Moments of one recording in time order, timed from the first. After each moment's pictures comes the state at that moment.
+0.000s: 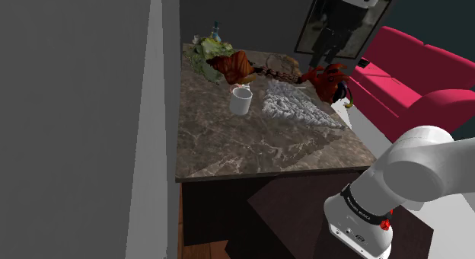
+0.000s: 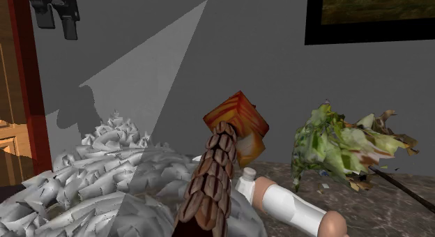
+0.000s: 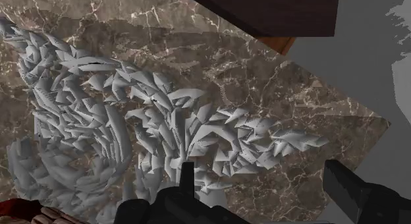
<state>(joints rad) -0.01 -0.74 -0.05 -2.39 -0.01 1.70 -0.04</state>
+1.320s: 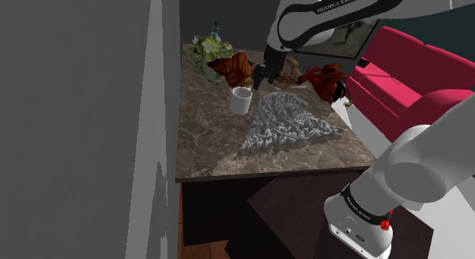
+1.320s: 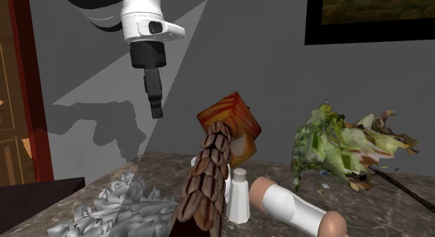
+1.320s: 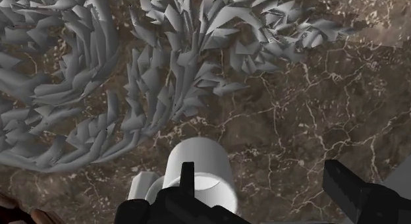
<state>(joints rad) 0.03 -0.15 -0.04 -2.34 0.00 2.27 -0.07</state>
